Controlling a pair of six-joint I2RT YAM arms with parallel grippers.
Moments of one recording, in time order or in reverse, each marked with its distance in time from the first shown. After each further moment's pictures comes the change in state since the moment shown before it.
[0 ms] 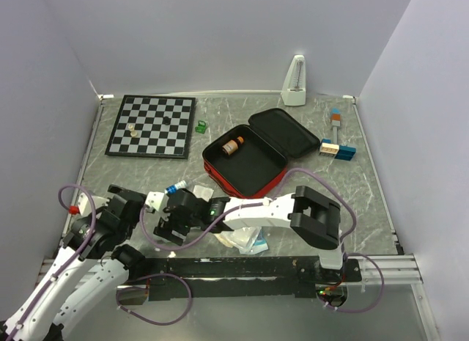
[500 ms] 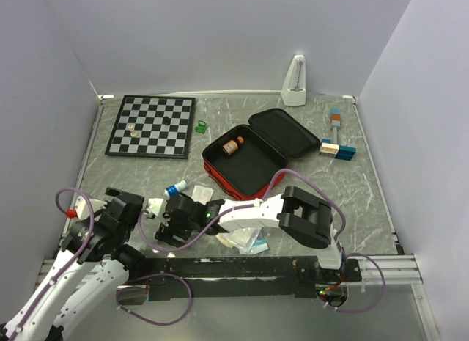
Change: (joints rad) left arm 0.004 -0.034 -0.012 -0.040 -0.031 -0.034; right arm 0.000 0.085 0.023 -0.003 -0.050 0.003
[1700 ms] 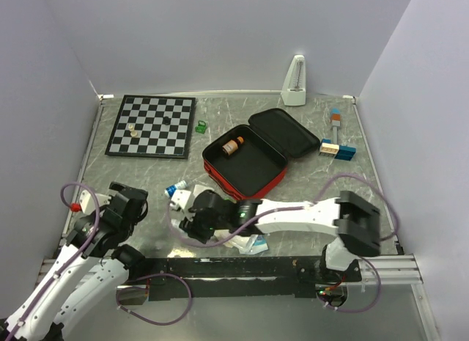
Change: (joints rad) left arm -0.002 0.031 -0.010 0.085 -0.006 0.029; right arm 0.000 -0.319 -0.239 -0.083 0.077 0.097
